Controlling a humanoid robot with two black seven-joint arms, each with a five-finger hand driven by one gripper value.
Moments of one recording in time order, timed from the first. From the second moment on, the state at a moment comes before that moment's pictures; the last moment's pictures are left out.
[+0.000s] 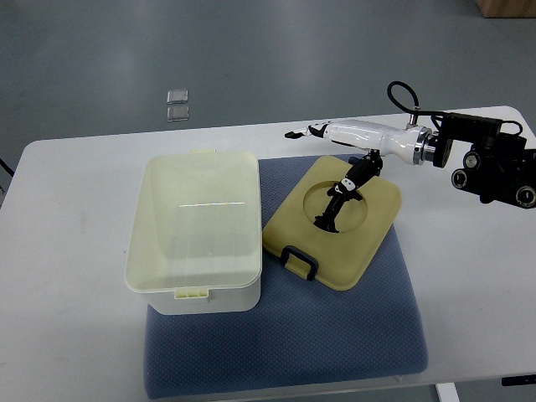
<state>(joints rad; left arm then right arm) 0.01 0.00 -0.04 -0.16 0.03 0.03 0.06 1.16 -0.48 -0.12 0.96 -0.93 -0.03 0.61</state>
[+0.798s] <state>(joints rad) 0.01 0.00 -0.04 -0.16 0.03 0.03 0.06 0.81 -0.30 0.42 0.81 0.06 0.10 0.58</state>
